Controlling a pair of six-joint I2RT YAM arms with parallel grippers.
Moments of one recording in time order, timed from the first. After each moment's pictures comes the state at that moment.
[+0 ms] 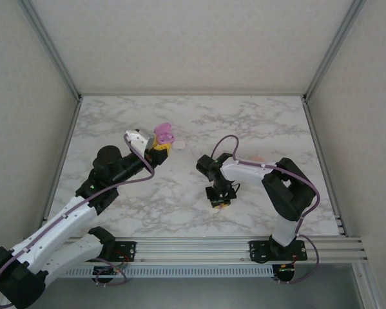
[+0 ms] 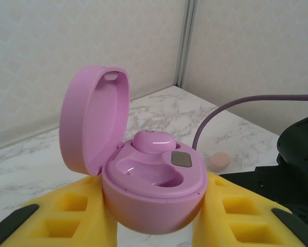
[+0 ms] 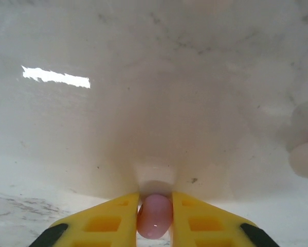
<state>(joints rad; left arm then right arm) -0.59 0.86 0.68 0.11 0.20 -0.06 0.83 1.77 1.06 -0.97 -0.11 0.59</state>
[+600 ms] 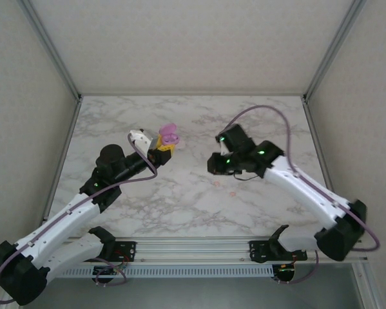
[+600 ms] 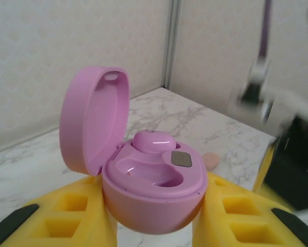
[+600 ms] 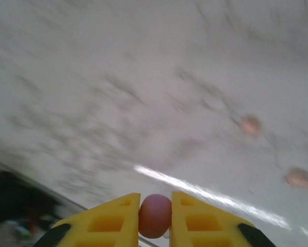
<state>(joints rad) -0.59 0.91 0.67 0.20 0.29 -0.05 0.76 1.27 1.27 -0.91 -0.17 0.63</state>
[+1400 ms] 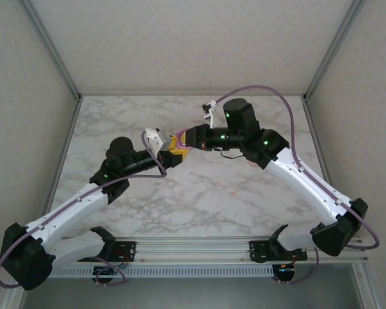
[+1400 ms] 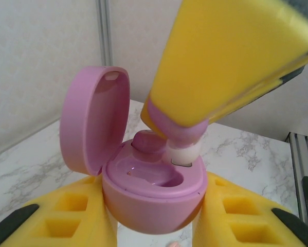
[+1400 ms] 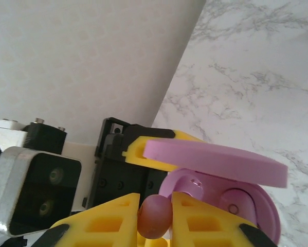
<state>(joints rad) -0.62 1.05 0.73 0.27 0.52 0.00 0.75 1.35 1.45 -0.54 -0.52 0.75</state>
